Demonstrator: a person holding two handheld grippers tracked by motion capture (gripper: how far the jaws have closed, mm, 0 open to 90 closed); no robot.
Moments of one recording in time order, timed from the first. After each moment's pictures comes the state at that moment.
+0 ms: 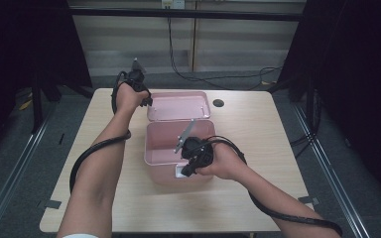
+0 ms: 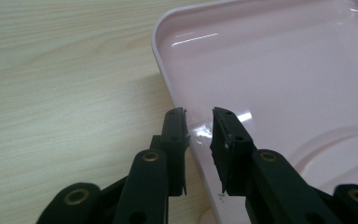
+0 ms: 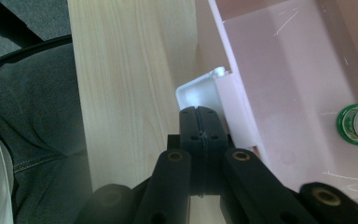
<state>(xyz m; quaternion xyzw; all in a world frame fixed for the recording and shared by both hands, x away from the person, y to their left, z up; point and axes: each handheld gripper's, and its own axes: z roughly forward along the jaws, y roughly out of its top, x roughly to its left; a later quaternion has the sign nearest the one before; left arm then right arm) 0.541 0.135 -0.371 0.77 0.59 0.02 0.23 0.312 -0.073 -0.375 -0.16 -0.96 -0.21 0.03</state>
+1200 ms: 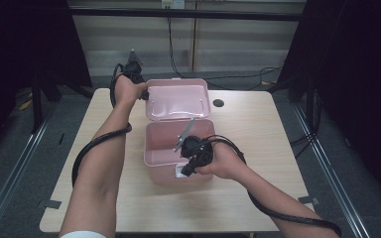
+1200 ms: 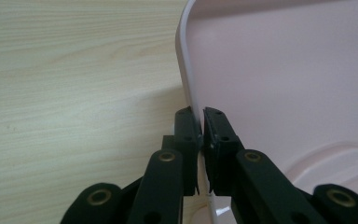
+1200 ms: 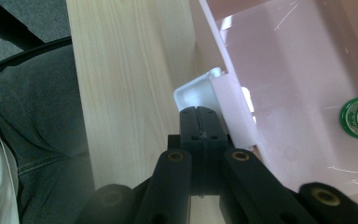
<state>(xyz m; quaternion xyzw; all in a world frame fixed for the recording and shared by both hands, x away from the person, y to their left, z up) 0.541 0.137 -0.338 0.76 0.61 0.03 0.23 0.315 -0.072 -0.374 -0.17 -0.96 -0.21 0.04</state>
